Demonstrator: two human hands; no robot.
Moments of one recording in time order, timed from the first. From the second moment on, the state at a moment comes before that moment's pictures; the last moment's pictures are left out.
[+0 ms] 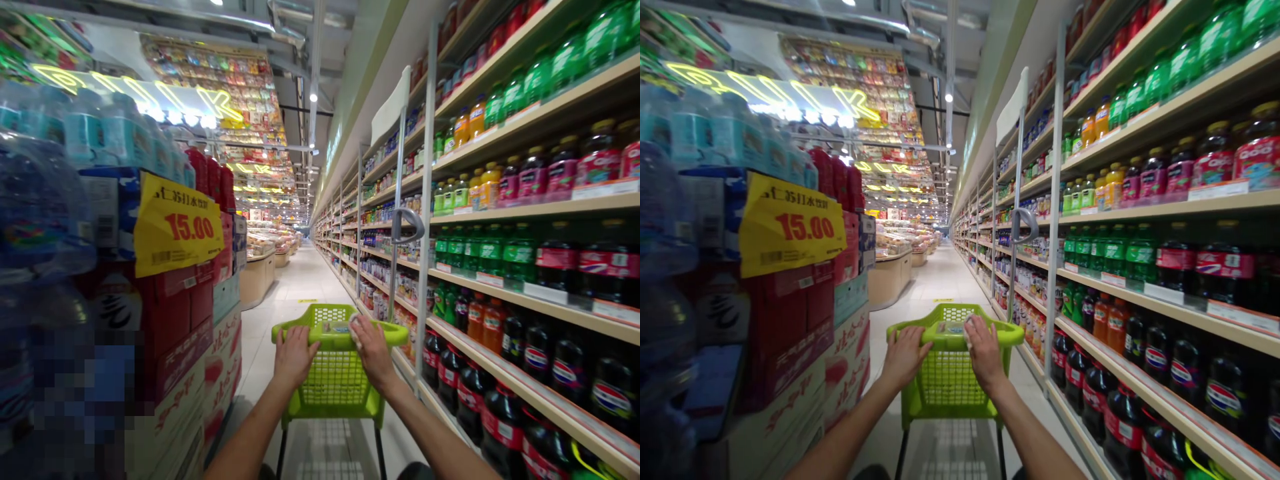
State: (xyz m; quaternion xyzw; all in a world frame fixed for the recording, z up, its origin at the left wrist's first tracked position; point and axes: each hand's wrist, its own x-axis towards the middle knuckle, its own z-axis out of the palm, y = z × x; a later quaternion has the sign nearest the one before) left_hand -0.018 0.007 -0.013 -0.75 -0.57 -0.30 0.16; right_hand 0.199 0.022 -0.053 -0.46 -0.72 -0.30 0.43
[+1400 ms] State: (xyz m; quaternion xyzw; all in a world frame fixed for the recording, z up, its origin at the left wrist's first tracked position) left_hand -0.010 0.006 -0.020 -0.75 -0.56 -0.30 0.18; right_hand 0.202 0.020 -0.051 -0.48 -0.70 -0.28 0.44
